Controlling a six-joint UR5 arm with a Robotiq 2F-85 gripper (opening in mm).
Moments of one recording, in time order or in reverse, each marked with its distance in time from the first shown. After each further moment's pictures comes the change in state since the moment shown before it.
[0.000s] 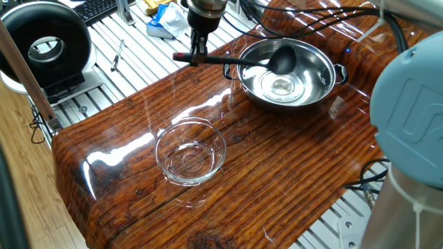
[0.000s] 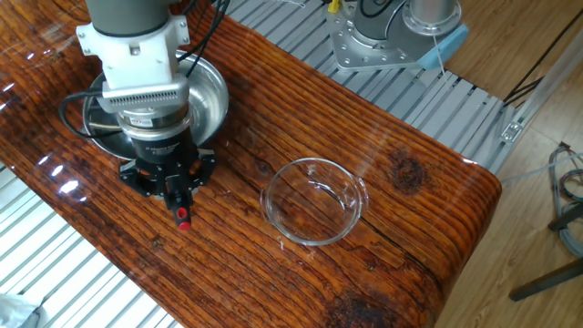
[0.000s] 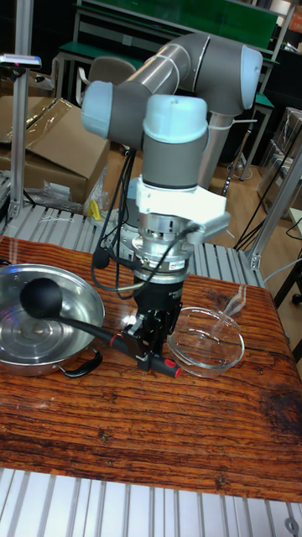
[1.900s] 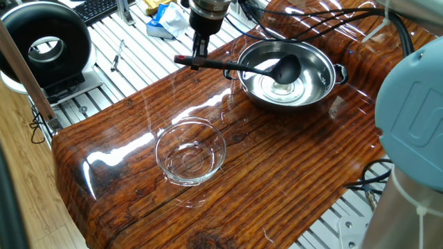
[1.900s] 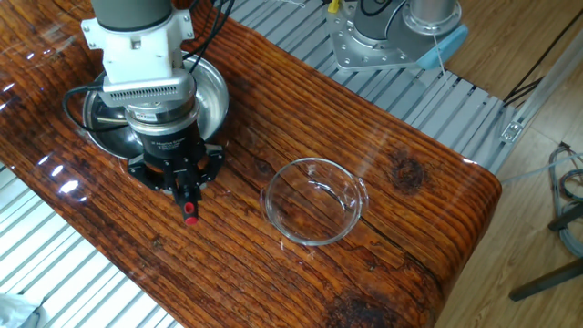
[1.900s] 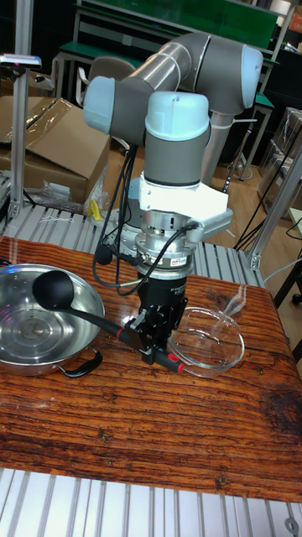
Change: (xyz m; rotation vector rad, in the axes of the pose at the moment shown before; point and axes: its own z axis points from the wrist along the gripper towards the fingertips) arm -0.004 0.011 -0.003 -0.017 0.005 0.049
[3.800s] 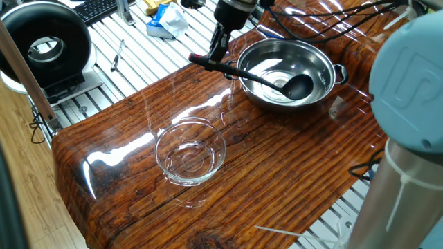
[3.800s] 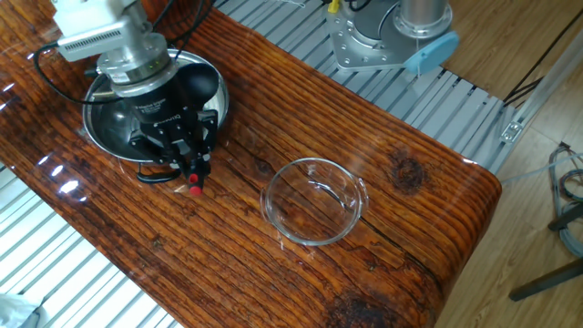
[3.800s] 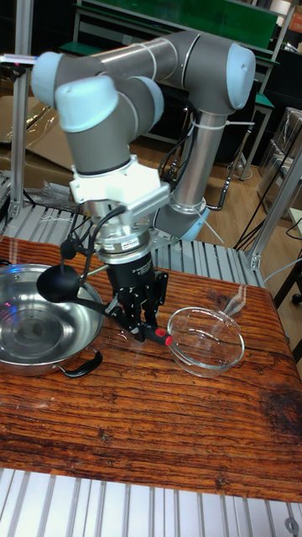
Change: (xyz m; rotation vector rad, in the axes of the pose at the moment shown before) arm 0.040 0.020 -0.020 -0.271 -0.136 0.087
